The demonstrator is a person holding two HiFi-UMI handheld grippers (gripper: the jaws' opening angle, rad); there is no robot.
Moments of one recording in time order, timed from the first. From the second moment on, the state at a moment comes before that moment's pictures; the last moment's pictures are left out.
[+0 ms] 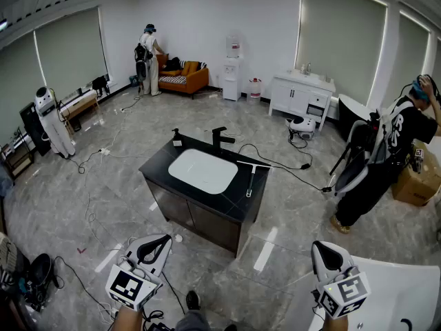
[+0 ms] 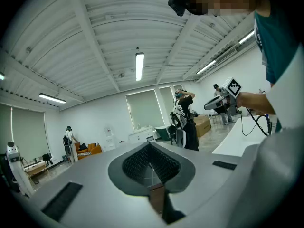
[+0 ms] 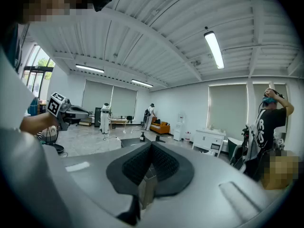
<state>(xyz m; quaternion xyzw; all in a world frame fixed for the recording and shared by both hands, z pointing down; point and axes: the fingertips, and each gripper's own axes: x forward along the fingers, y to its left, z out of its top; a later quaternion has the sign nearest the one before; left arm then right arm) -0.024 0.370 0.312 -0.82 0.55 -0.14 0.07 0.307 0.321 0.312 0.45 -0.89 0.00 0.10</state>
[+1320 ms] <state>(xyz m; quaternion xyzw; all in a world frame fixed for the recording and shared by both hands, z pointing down) -0.188 0.150 0.328 -0.89 0.44 -0.12 0.06 0.129 0.155 0.314 0.54 -0.84 0.03 0.09</state>
